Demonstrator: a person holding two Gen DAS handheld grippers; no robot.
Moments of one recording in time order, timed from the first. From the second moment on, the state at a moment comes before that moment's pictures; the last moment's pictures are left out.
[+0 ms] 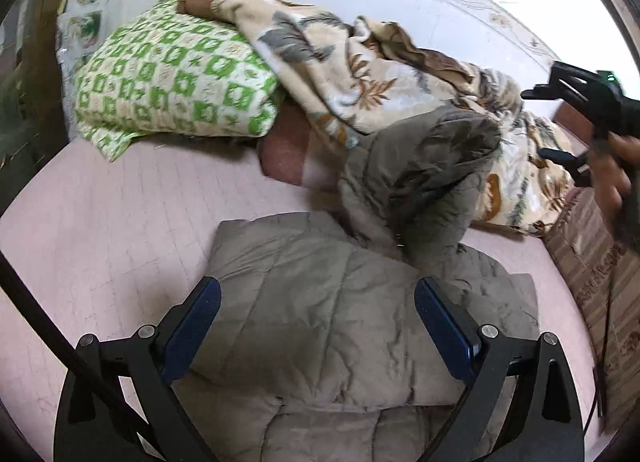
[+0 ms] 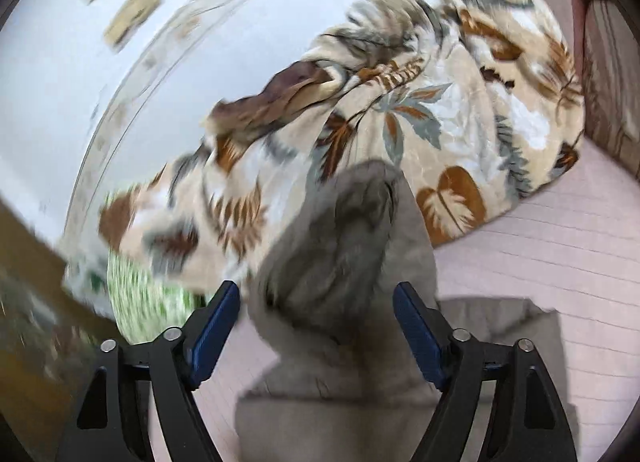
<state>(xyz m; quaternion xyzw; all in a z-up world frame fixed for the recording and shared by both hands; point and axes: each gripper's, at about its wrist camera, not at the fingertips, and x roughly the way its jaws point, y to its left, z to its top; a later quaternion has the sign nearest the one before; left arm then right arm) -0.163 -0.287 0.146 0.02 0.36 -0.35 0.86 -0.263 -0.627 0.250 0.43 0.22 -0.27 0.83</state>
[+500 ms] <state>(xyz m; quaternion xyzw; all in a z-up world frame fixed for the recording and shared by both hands) -0.149 -0.303 0.127 0.03 0.37 -0.35 0.86 -0.198 -0.705 0.198 0.48 0.20 -0.25 0.82</state>
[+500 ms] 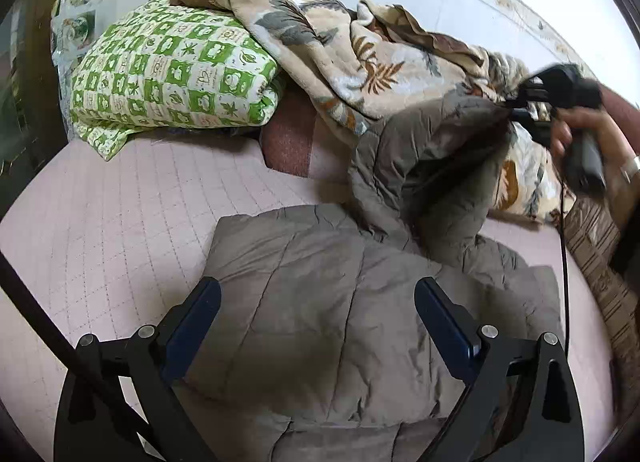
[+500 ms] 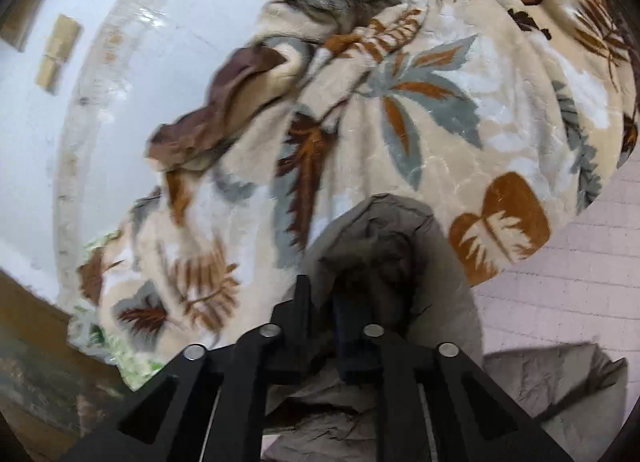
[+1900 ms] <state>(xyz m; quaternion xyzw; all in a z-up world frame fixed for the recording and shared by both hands) -0.237 -0.359 0.119 0.13 0.35 -0.43 0.82 -0.412 -0.407 0.063 0.43 0.27 -0.14 0.85</state>
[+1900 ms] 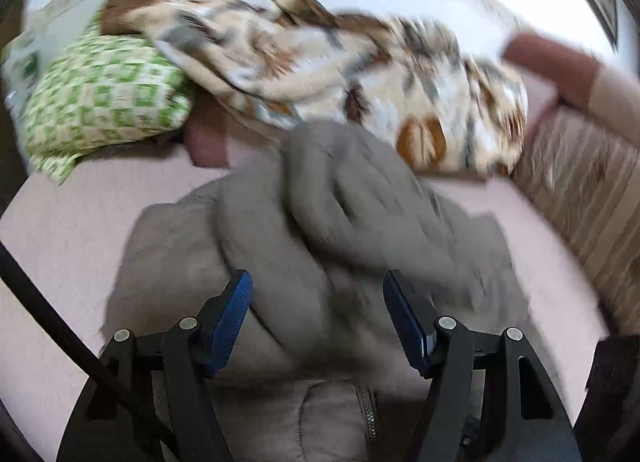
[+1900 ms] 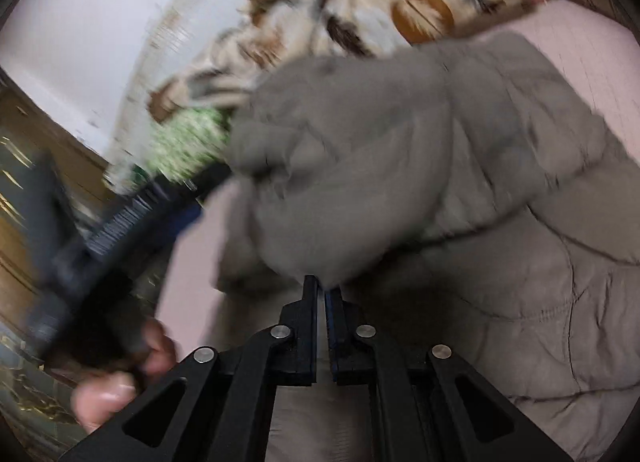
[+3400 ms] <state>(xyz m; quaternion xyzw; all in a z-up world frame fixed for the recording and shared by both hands) -0.310 -0.277 0.099 0.19 0.38 -0.37 0.83 -0.428 -0.430 0.107 0.36 0.35 -0.15 0.85</state>
